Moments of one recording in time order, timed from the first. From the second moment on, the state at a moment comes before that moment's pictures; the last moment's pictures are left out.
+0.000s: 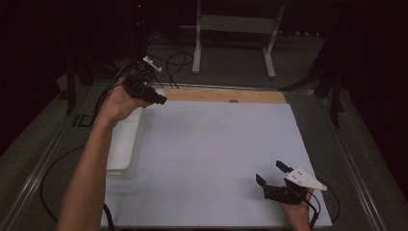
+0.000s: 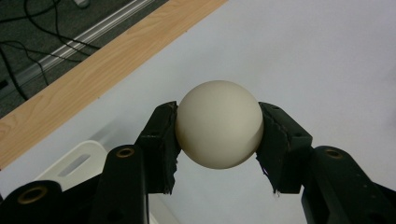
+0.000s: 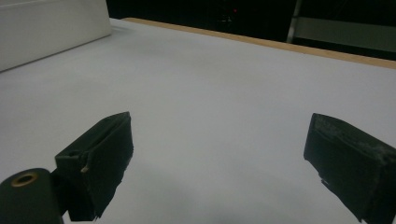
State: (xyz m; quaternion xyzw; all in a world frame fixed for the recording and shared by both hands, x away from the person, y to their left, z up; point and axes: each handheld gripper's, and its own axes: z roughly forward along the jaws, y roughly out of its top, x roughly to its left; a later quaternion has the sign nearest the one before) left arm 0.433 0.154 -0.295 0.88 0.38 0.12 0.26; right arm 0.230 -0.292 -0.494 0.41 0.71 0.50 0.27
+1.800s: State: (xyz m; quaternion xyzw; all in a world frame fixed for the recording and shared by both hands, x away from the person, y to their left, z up) left arm 0.425 0.204 -0.298 0.86 0.42 0.13 0.26; right arm 0.230 -0.290 -0.495 0.41 0.72 0.50 0.26
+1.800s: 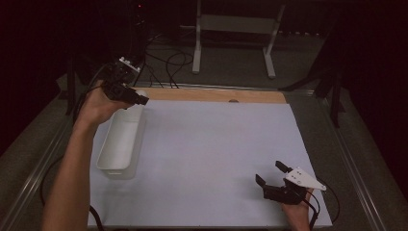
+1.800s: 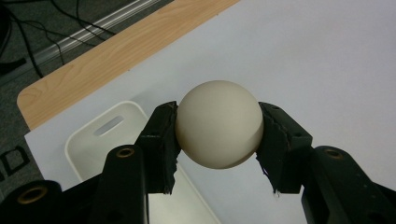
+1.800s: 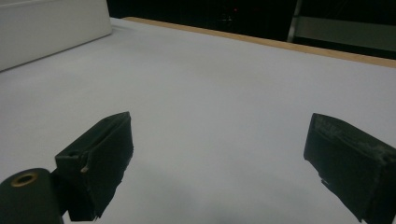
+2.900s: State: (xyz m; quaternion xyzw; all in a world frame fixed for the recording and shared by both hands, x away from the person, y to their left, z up) left arm 0.419 0.230 -0.316 0.85 0.45 0.12 0.25; right arm 0.230 -0.290 -0.495 0.40 0.72 0.50 0.27
